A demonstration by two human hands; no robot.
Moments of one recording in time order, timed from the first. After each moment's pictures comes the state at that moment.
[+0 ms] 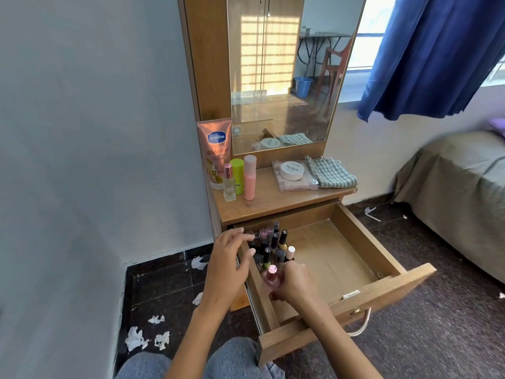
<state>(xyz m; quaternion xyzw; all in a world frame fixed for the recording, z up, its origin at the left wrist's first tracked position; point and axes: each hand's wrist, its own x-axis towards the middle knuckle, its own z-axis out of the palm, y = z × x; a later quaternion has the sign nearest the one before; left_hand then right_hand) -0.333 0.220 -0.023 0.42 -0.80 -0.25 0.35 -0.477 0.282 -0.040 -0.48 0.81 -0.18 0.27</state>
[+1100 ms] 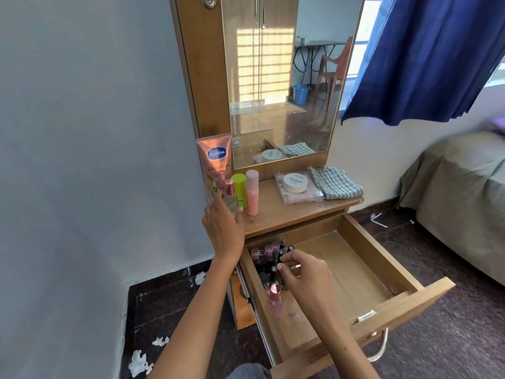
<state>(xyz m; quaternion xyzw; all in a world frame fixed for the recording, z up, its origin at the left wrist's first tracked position) -0.386 0.111 -0.003 0.56 -0.70 -0.12 0.43 -0.477 0.278 -0.009 -0.46 0.78 -0.41 0.13</state>
